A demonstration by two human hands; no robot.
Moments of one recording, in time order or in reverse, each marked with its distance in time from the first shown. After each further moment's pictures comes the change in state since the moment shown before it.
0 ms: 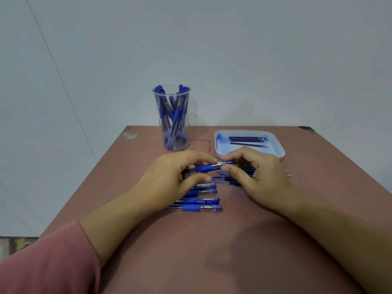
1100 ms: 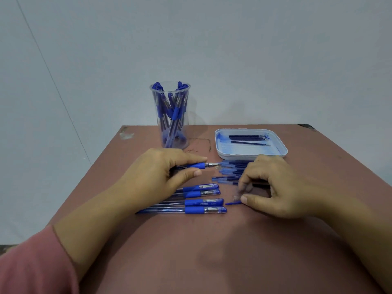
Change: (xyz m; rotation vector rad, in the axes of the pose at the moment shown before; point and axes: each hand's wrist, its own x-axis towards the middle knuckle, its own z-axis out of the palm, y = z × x) left_hand -0.002 -0.012 -0.023 0.090 -0.045 0.026; right_hand -0.008 0.005 -0.030 -0.310 -0.448 0.039
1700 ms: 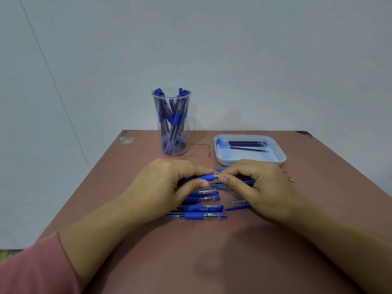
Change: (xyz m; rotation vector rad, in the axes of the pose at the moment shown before) left_hand -0.003 0.004 0.009 -0.001 -0.010 0.036; right_hand 0.019 -0.028 0.019 0.263 0.341 0.018
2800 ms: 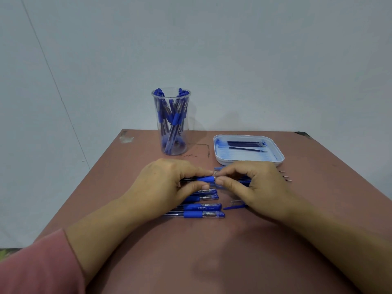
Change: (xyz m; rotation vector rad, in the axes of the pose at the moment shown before) left_hand 0.003 -0.005 0.009 0.060 0.024 0.001; right_hand 0.001 -0.002 0.000 -0.003 -0.027 0.044
